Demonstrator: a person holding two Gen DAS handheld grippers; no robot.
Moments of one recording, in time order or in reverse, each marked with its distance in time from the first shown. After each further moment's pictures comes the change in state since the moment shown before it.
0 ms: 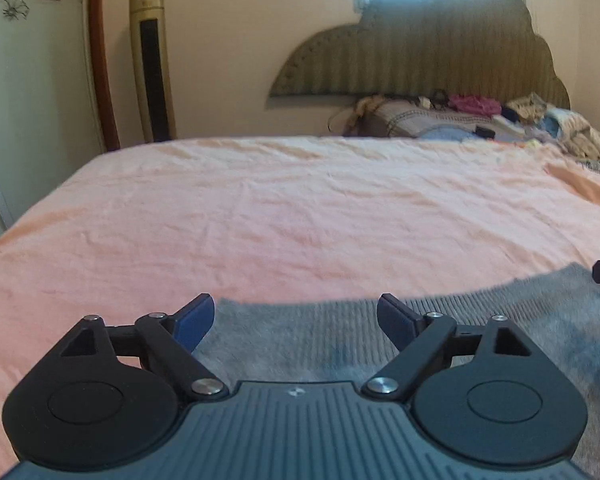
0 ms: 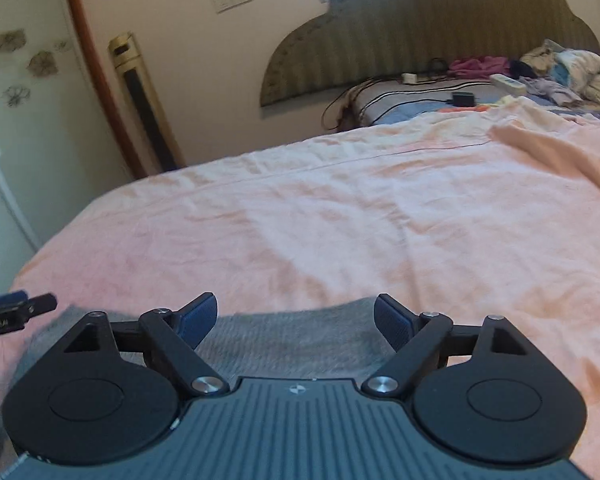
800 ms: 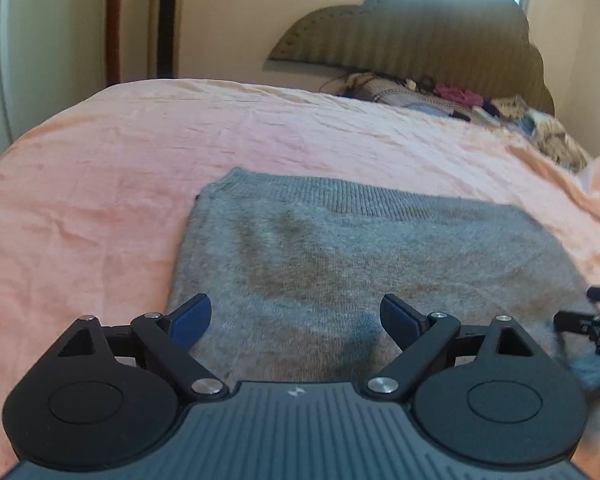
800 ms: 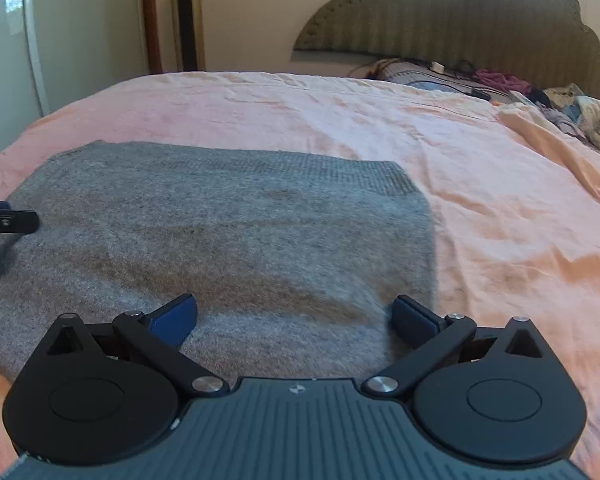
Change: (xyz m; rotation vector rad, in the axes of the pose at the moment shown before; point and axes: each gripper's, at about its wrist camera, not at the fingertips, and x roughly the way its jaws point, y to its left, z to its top) left arm -0.104 0.031 -0.091 -0.182 0.037 -0.111; right arm -0.080 0.038 -0.087 -0.153 0.092 -0.084
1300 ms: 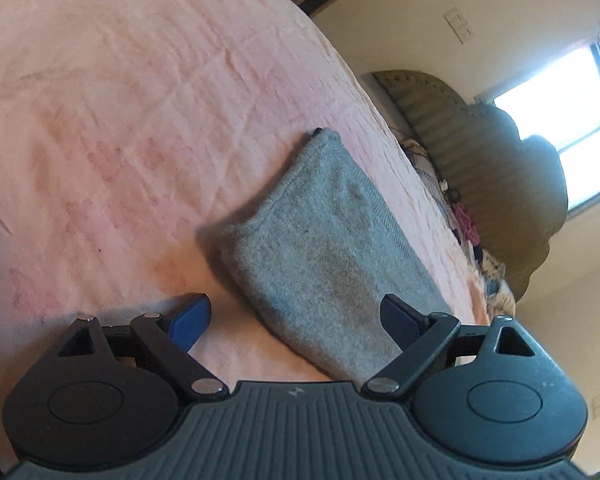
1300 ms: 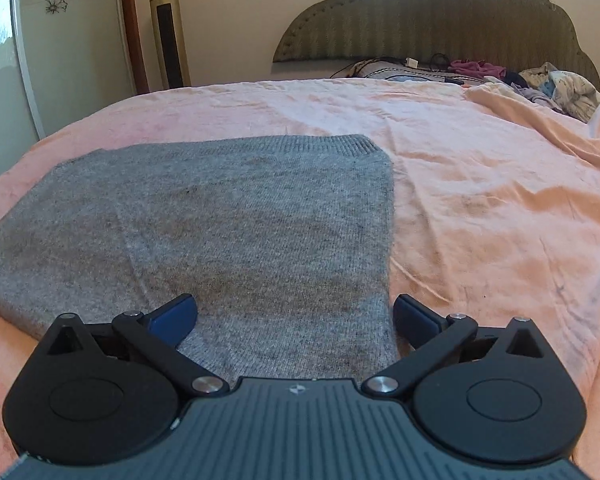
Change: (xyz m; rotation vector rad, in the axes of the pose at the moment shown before) left arm -0.063 0.085 -0.081 -0.780 0.027 -0.171; right arm -0.014 -0.019 -0.049 0.074 -0.058 0.029
